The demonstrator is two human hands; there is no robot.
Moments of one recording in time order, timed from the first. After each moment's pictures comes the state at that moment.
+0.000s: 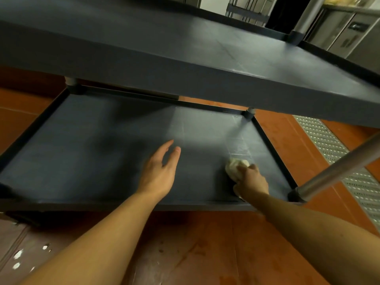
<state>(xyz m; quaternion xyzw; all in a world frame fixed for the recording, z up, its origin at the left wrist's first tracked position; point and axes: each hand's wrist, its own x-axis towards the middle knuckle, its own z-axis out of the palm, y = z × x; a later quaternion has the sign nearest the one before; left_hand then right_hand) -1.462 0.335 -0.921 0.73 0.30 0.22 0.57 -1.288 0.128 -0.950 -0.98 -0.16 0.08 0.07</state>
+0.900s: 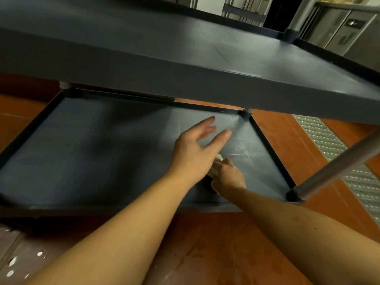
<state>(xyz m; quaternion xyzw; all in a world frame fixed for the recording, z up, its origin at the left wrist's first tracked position) -1.428 0.281 -0.839 0.70 0.14 0.26 0.65 -1.302 0.178 -0.951 -0.96 -0.27 0.07 0.05</state>
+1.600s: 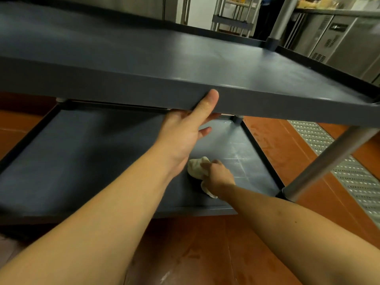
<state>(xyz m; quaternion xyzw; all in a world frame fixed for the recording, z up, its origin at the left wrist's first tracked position) -1.450 0.269 -0.767 0.55 0.07 0.22 0.81 -1.306 0.175 -0.938 -0.95 -0.28 0.11 0.10</state>
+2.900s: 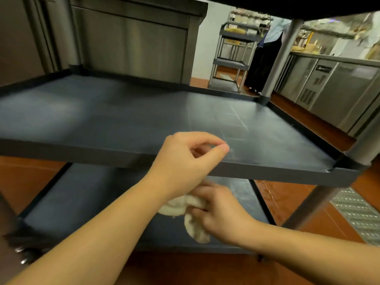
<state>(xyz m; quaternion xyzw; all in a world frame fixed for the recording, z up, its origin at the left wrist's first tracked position) -1.526 0.321 -0.663 0.79 0.00 0.29 0.55 -1.462 0.199 -0.731 -0.80 -0.49 0.11 0.33</state>
